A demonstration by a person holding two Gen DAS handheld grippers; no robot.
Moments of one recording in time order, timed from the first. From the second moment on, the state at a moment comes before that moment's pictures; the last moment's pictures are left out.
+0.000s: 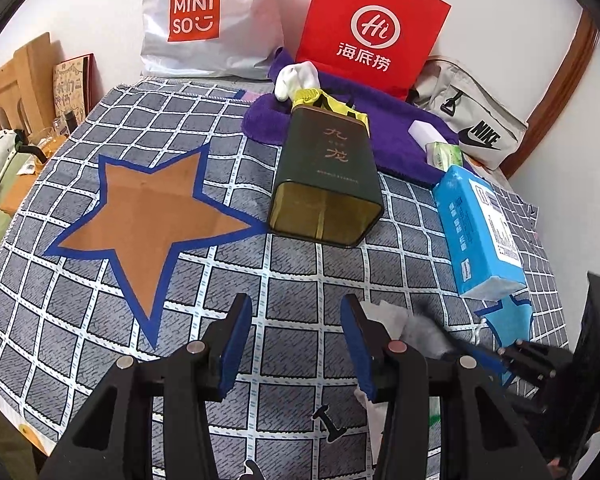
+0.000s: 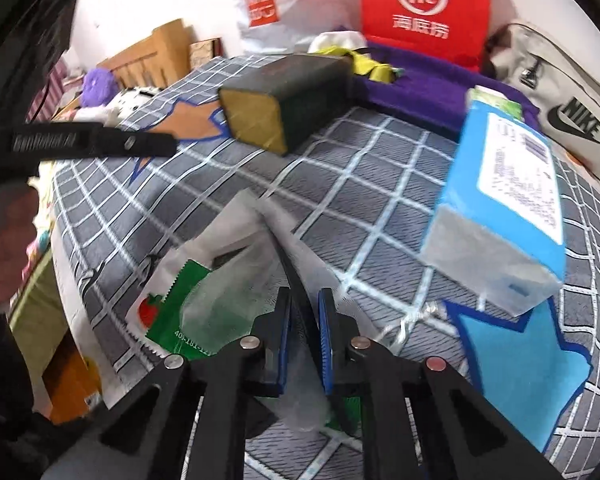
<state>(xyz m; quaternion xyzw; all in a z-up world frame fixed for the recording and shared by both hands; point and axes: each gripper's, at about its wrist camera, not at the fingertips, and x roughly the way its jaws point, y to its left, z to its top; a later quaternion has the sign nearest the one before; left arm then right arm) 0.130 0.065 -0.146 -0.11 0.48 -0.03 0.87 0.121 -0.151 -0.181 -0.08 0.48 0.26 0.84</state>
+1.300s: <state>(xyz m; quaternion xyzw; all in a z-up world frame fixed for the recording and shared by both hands) 0.140 -0.021 -0.187 0.03 0.51 -0.09 0.86 0.104 -0.245 -0.193 -0.01 0.49 0.16 0.86</state>
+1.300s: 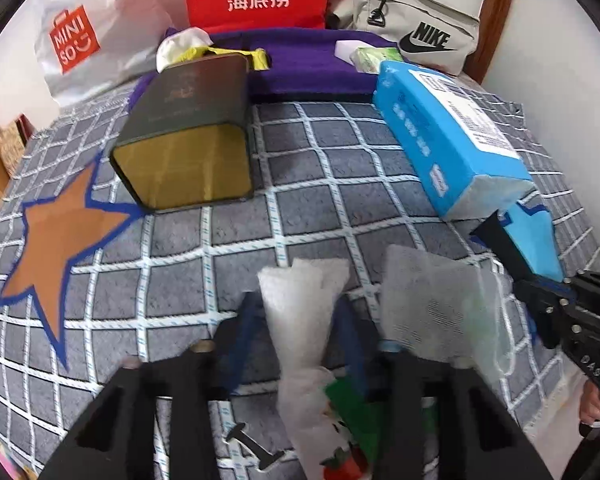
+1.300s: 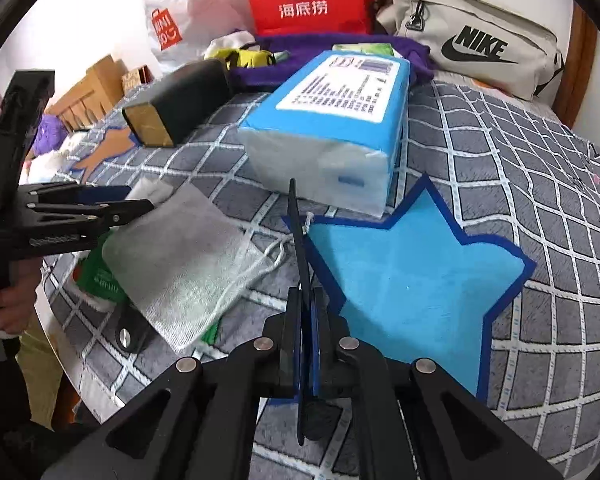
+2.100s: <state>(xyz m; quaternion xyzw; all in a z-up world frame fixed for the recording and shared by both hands) 0.151 0.038 -0.120 -0.08 0.46 -0.07 0.88 0.114 -0.238 -0.129 -0.01 0.43 0.21 0.88</state>
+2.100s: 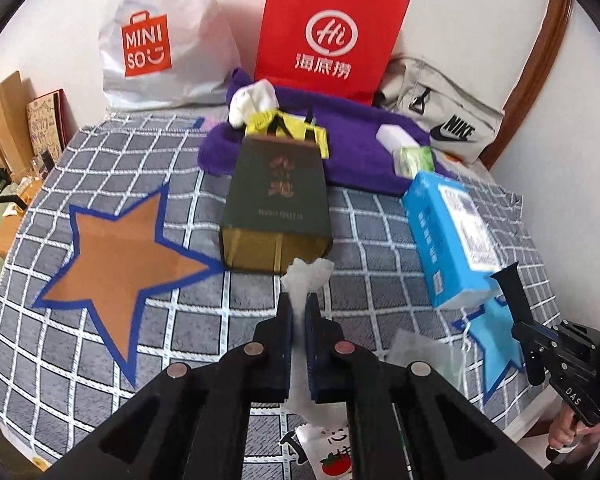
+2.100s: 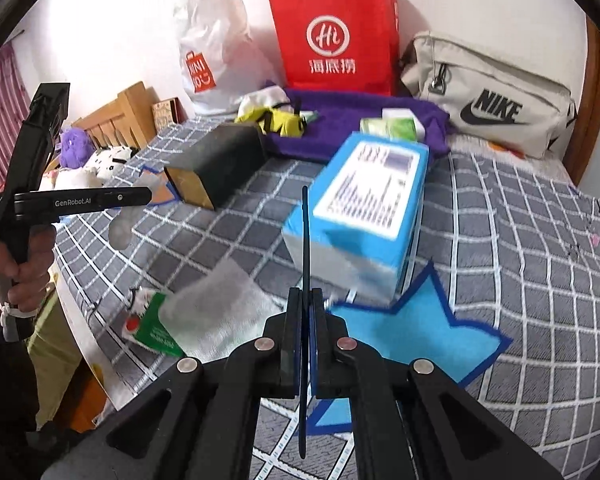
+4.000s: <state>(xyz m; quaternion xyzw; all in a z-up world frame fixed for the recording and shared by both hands) 0.330 0.038 -0.074 -0.07 0.44 -0.02 0.89 0.376 -0.248 -0.072 0.04 0.38 0.19 0.90</state>
